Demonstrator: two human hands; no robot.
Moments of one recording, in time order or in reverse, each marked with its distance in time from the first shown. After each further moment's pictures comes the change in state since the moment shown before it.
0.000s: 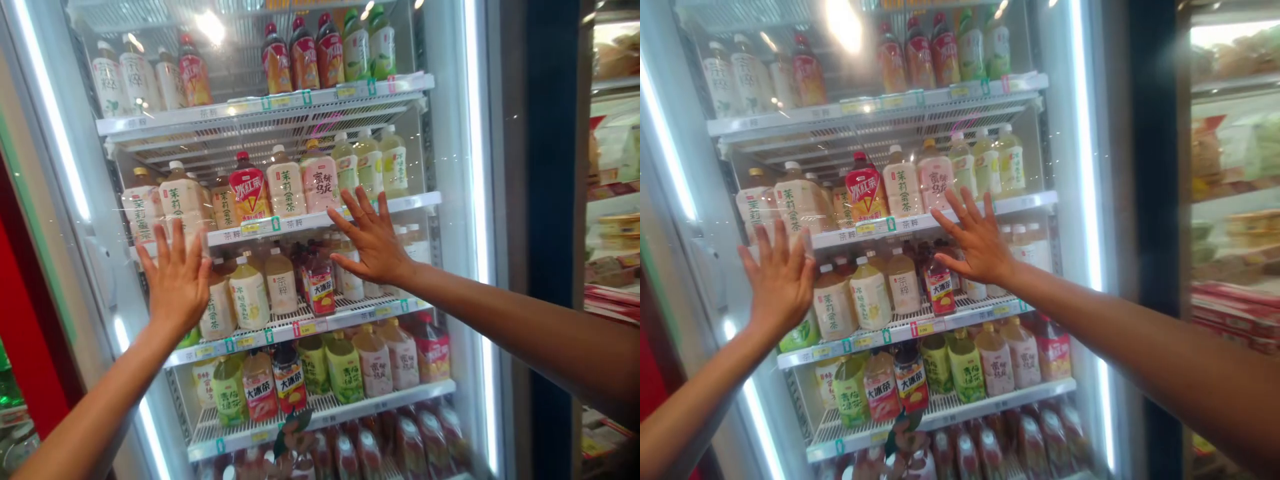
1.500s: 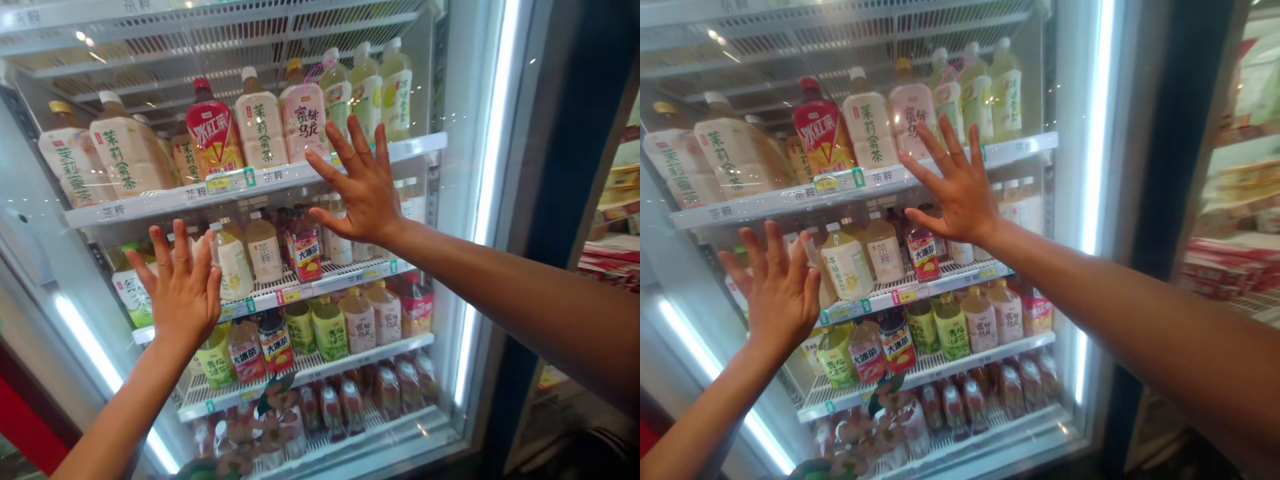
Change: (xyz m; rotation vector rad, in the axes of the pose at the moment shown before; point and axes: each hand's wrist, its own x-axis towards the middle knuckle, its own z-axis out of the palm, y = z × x) left_hand -0.088 0.070 0.052 -0.002 -0.049 0.142; right_hand -0.011 -0.004 0.012 -0.022 -0.072 0.121
